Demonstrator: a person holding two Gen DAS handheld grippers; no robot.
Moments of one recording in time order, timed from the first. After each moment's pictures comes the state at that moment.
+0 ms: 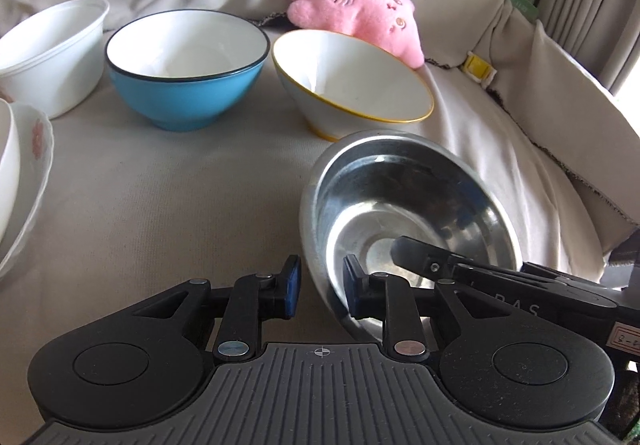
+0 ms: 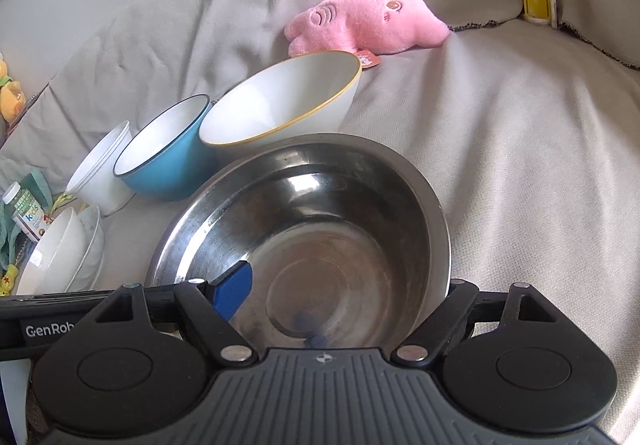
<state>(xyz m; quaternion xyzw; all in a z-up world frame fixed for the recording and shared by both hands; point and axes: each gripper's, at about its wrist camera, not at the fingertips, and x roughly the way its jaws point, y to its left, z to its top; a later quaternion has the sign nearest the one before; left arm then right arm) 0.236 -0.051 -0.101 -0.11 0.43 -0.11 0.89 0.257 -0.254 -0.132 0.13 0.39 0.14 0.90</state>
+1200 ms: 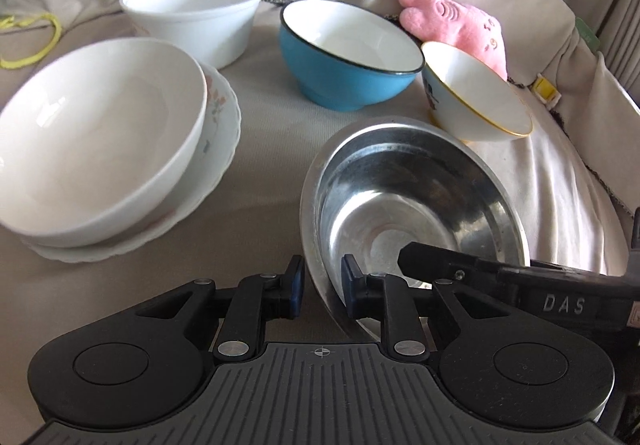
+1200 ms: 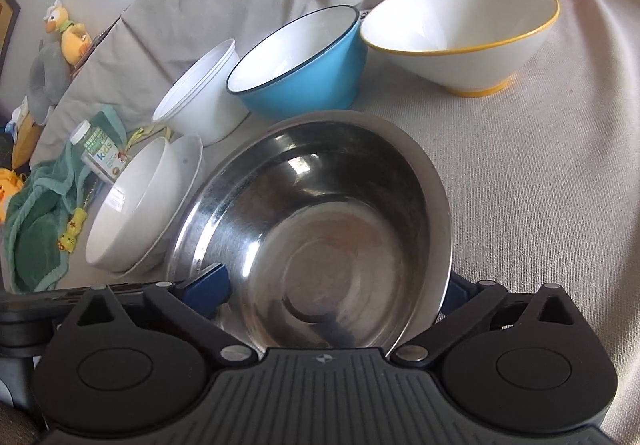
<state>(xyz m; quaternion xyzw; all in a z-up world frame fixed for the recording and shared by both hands) 0.199 0.043 -0.099 -0.13 0.46 -0.02 0.88 0.263 -0.162 -0.139 0.14 0.45 0.27 0.84</state>
